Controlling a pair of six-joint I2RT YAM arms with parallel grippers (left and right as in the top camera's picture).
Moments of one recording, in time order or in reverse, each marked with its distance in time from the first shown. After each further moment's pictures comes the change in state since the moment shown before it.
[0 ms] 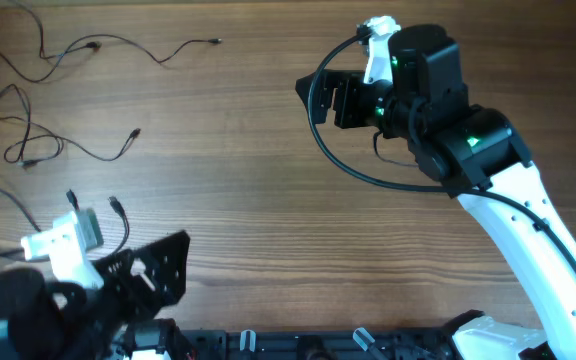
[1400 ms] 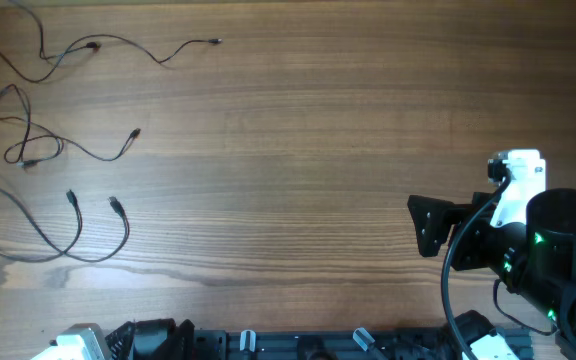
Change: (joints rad) left arm 0.000 -0.364 -0.044 -0.147 -0.026 0.044; right arm 0.000 -0.600 -0.088 -0.600 0.261 -0.014
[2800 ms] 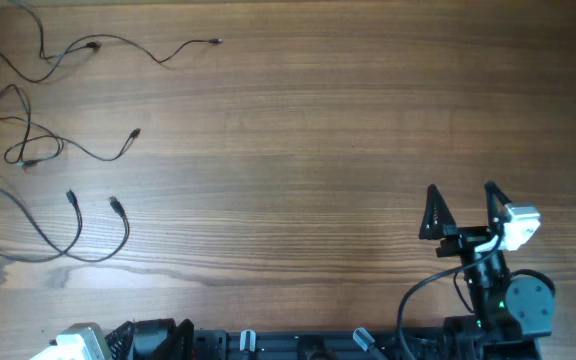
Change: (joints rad) left arm 0.000 0.000 -0.002 0.000 -0.004 0.000; right arm -0.403 -0.805 -1.179 1.056 -0.087 -0.225
